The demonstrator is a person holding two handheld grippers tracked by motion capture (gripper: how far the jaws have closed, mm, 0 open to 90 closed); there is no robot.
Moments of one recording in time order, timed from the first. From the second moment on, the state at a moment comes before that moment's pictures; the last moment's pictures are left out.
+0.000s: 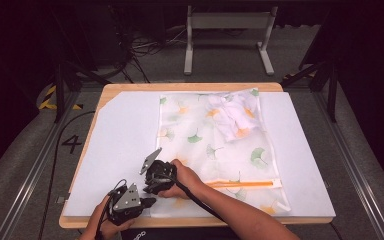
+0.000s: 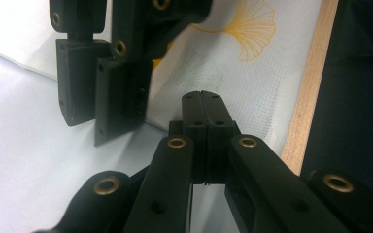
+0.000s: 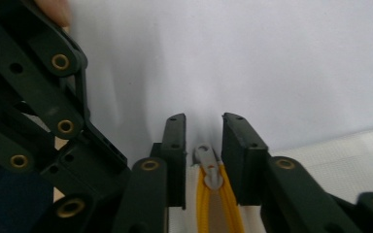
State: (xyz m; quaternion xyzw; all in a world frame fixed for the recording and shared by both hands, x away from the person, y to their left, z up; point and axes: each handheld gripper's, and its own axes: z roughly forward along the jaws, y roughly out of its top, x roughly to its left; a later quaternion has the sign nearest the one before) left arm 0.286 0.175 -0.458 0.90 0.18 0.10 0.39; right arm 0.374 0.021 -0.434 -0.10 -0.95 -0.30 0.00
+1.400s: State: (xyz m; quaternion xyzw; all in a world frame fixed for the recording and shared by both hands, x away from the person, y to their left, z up) left arm 0.287 0.175 -0.458 0.89 0.19 0.09 0.39; right arm 0.366 -0.038 -0.421 -0.07 -0.92 -0.37 0.02
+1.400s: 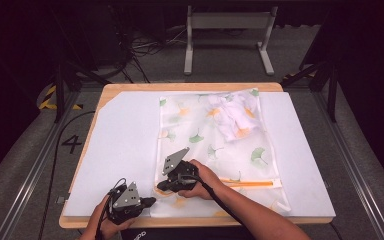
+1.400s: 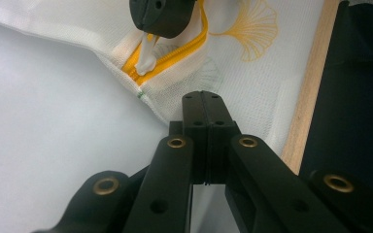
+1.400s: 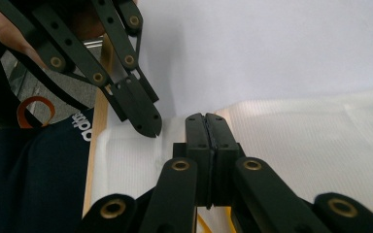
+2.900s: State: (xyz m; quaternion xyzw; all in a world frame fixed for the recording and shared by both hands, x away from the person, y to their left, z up) left arm 0.289 0.178 -0.460 0.89 0.19 0.08 0.40; right arm 0.366 0.018 -0.426 -0.08 -0.94 -0.32 -0.03
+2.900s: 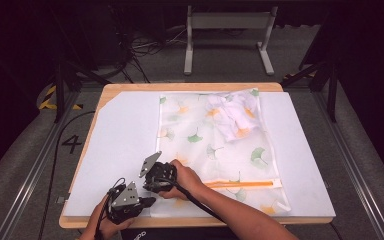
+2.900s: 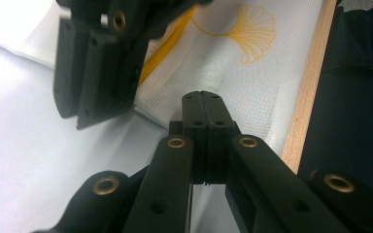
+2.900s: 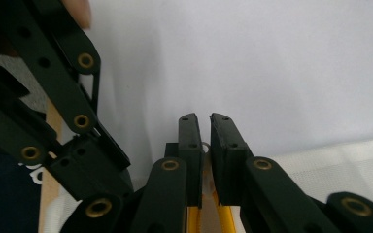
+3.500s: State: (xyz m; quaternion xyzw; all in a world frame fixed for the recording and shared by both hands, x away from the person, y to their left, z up) left arm 0.290 0.178 -0.460 0.89 0.20 0.08 0.40; right arm 0.363 -0.025 -0.421 -0.08 -0.93 -0.35 -0.03
